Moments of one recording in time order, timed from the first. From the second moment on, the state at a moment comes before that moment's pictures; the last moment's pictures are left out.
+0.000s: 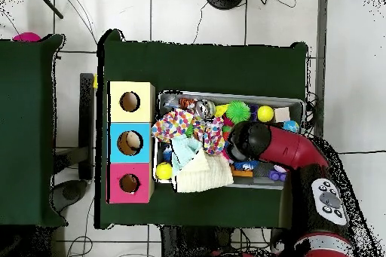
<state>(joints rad) -0.41 -0.50 -0.09 1.53 -0.15 0.66 2.06</state>
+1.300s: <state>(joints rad) -0.43 -0.49 -0.07 1.63 -0.09 0.36 2.06</state>
